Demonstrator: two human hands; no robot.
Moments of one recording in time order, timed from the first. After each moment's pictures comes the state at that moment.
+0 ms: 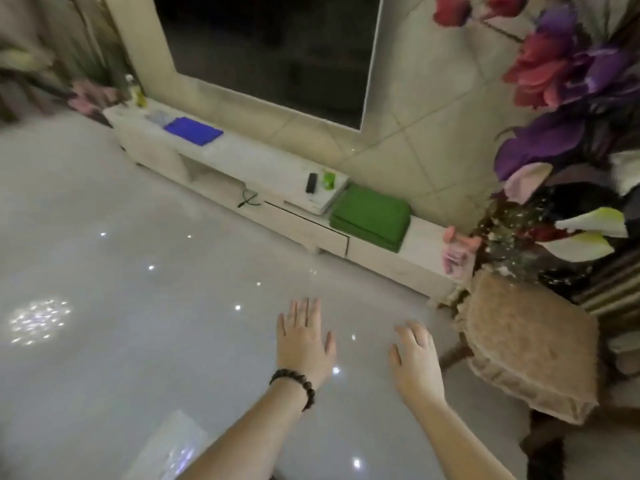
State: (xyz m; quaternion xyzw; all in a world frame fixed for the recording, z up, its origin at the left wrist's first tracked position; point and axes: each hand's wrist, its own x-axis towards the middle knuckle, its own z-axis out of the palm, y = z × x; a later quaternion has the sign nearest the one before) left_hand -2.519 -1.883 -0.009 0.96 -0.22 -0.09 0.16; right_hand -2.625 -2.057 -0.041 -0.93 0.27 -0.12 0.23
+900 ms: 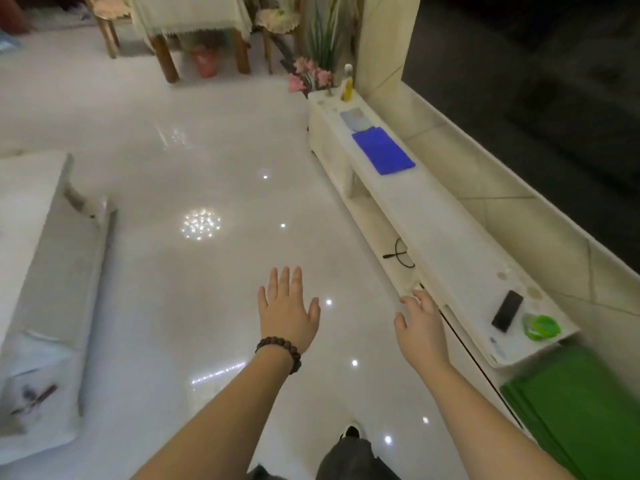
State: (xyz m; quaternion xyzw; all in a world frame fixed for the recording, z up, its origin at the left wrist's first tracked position) left_hand -1.947 -1.705 -0.025 0.98 0.16 -0.04 0.15; right_hand -1.907 -1.932 -0.058 -0.97 -0.02 0.00 0.26
